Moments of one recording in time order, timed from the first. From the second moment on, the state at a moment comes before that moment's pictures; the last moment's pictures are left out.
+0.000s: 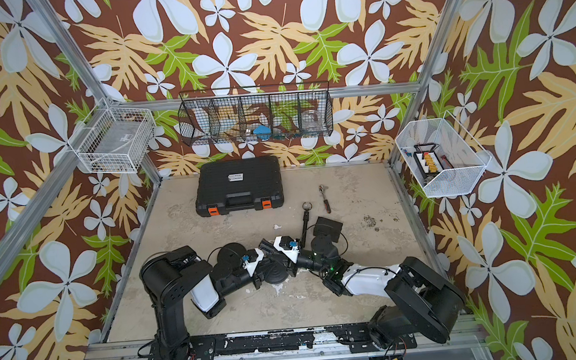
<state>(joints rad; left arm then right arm) -0.71 1.95 0.24 1.56 0.32 -0.02 0.75 1.42 0.40 0.88 -0.44 -0.15</state>
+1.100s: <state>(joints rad) -0.71 1.98 0.26 1.56 0.32 -0.07 1.04 1.47 0.40 0.96 0.33 0.08</state>
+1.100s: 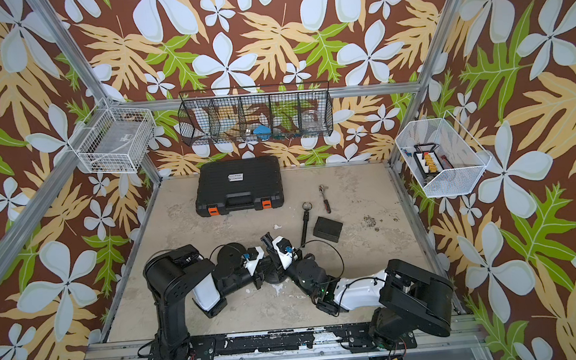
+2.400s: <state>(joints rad) -0.71 2.01 0.28 1.57 0.33 -0.05 0.58 1.39 0.50 0.61 -0.69 -0.21</state>
